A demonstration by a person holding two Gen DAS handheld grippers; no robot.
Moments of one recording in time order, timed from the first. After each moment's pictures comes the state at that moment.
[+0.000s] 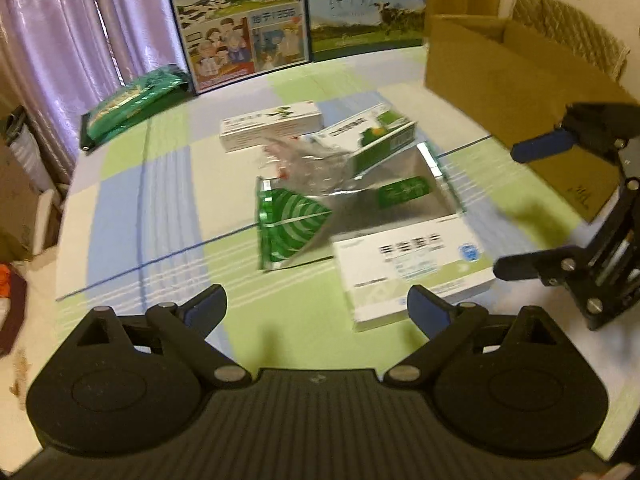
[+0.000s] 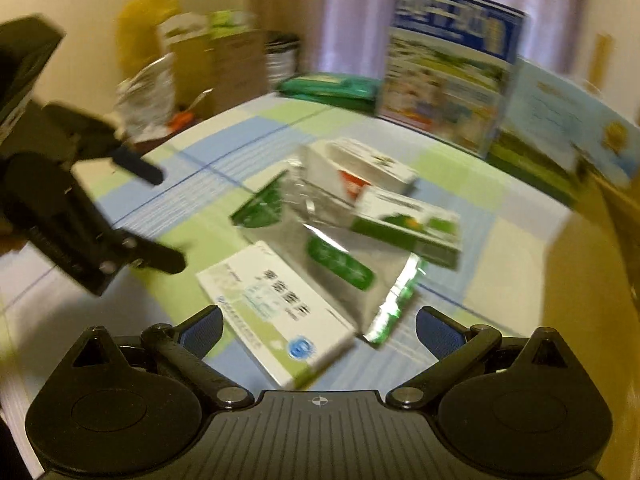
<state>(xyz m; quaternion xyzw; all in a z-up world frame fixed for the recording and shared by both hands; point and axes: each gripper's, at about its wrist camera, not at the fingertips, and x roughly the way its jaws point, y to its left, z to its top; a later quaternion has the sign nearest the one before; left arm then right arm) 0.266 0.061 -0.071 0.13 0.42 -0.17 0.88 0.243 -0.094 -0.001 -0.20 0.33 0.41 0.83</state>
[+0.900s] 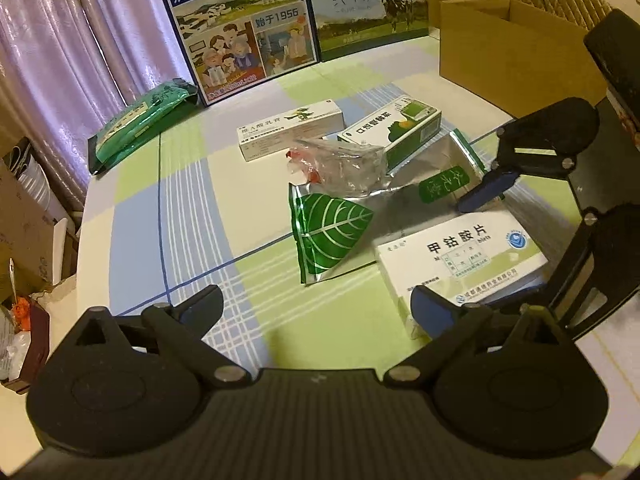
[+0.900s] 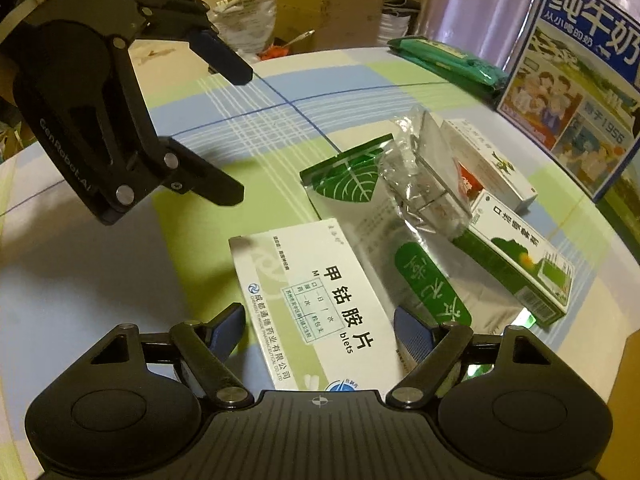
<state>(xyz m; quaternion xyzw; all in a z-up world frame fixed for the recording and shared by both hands) 0.283 0.072 -0.082 0.18 0.40 -0.17 0.88 0.269 -0.043 -0.054 -0.31 0.34 0.50 0.74</state>
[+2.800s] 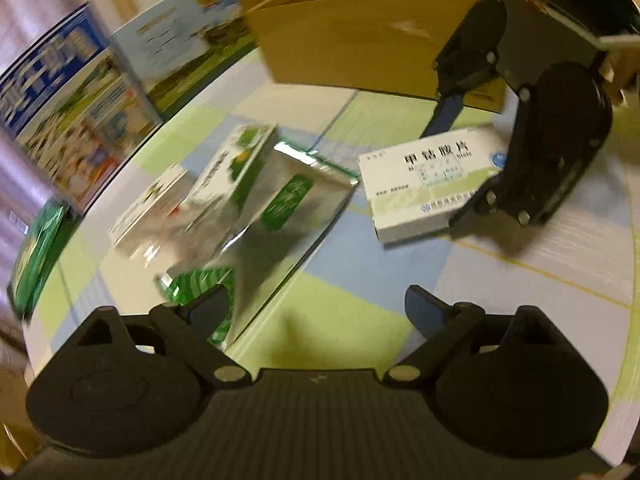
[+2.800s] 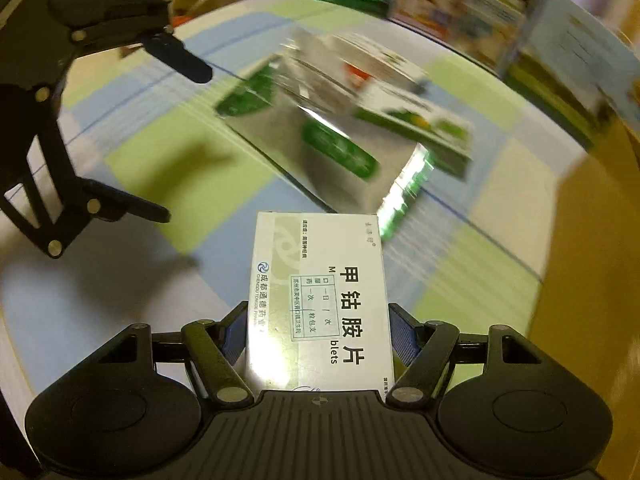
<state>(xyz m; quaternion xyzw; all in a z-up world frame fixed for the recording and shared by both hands) 0.259 0.007 -0.091 0.33 0.34 -0.37 0.80 0.254 -0.113 -0.034 -0.26 0.46 0.34 0.78</state>
